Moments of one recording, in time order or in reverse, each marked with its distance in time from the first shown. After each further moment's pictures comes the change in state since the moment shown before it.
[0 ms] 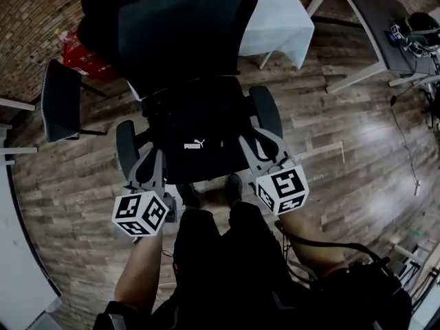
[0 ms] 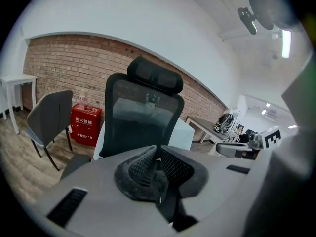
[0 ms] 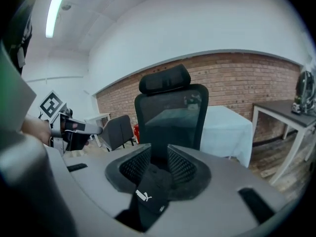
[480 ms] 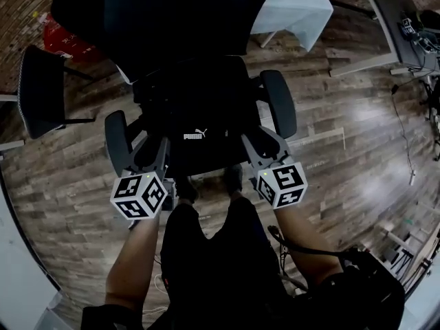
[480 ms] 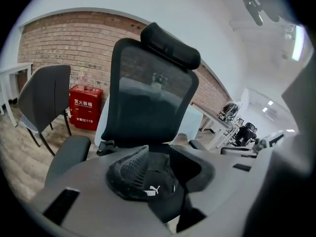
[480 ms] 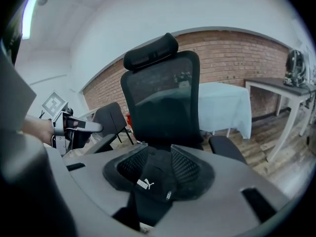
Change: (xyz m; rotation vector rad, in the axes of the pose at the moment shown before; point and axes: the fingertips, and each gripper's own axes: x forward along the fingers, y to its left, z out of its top) left arm 0.064 0.071 -0.077 -0.038 0.177 -0.005; right arm 0.057 -0.004 -0.104 0.149 0.143 -0.075
